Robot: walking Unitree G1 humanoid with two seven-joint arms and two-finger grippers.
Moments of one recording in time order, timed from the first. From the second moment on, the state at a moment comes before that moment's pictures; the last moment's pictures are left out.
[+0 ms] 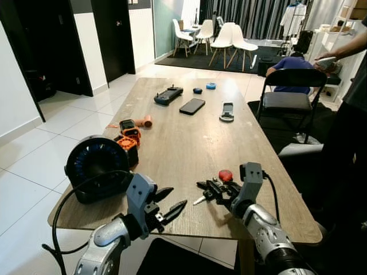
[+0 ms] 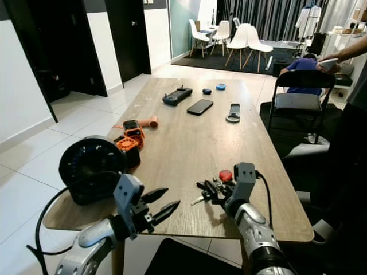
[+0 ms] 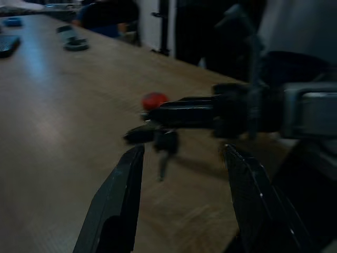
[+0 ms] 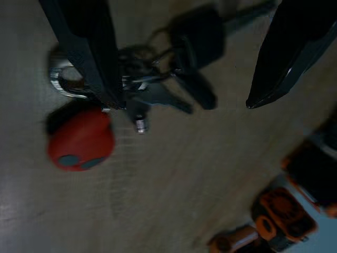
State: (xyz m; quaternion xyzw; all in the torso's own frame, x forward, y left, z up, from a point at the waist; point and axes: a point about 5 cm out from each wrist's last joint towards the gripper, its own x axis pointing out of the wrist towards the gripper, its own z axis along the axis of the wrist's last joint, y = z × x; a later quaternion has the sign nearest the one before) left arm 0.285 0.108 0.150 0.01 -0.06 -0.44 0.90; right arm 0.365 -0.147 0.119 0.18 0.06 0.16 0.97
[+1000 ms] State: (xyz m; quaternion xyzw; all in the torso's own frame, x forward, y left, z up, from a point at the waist) left arm 0.274 0.103 0.148 0.00 -0.04 -0.48 0.87; right arm 0.331 -0.139 0.111 0.23 0.07 0.23 0.94
